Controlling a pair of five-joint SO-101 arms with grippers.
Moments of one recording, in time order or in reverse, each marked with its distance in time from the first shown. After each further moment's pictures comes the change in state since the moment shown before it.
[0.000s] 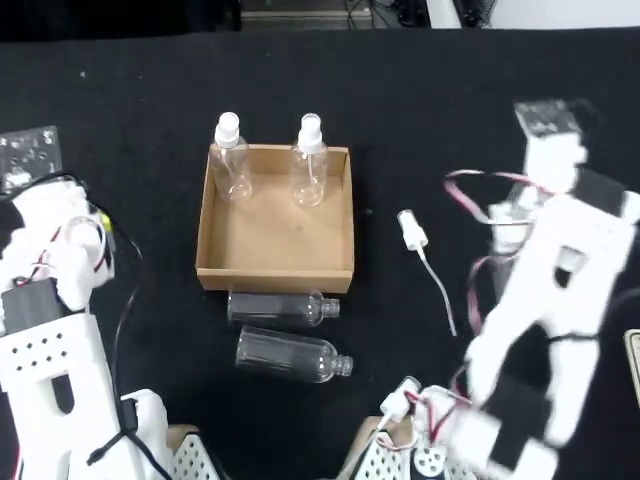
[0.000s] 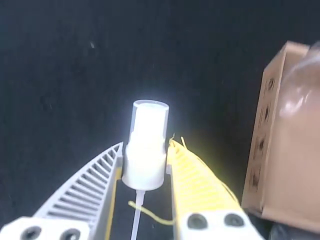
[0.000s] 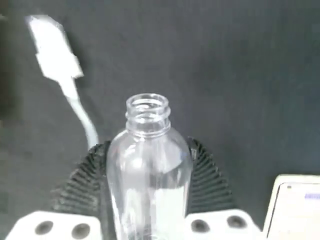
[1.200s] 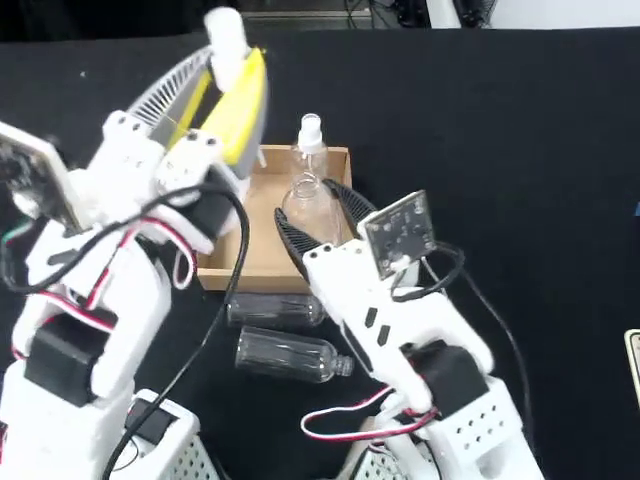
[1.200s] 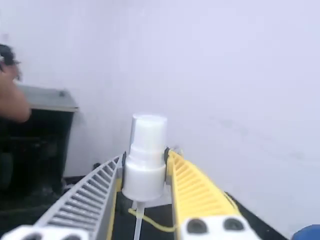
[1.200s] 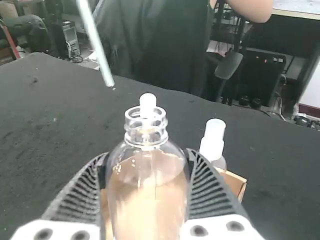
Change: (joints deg) left arm 44.7 -2.6 -27.5 -26.4 19.3; right arm -53.0 -58.5 47.8 -44.3 -26.3
